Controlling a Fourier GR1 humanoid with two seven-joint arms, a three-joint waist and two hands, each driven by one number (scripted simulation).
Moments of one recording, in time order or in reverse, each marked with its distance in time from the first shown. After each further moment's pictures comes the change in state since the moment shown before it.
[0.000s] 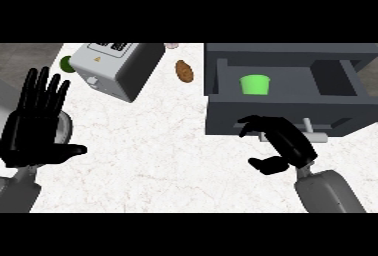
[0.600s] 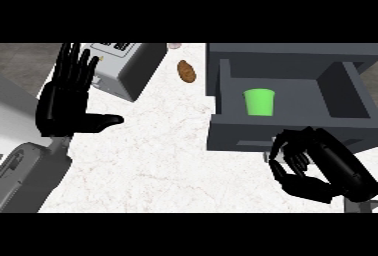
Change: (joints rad) left arm -0.235 -0.057 -0.124 0.067 0.003 0.182 0.038; right arm 0.170 -0.076 -0.092 -0.487 -0.309 0.198 0.160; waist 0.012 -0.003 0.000
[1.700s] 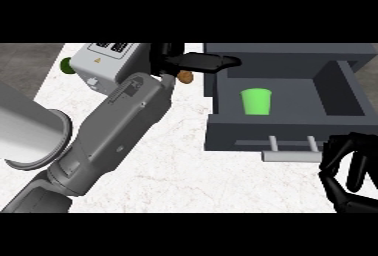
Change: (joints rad) left arm -0.683 -0.385 -0.127 0.630 -0.055 0.161 -0.074; right arm 0.047 0.101 -0.247 -0.231 -0.677 0.038 0.203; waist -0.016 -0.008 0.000
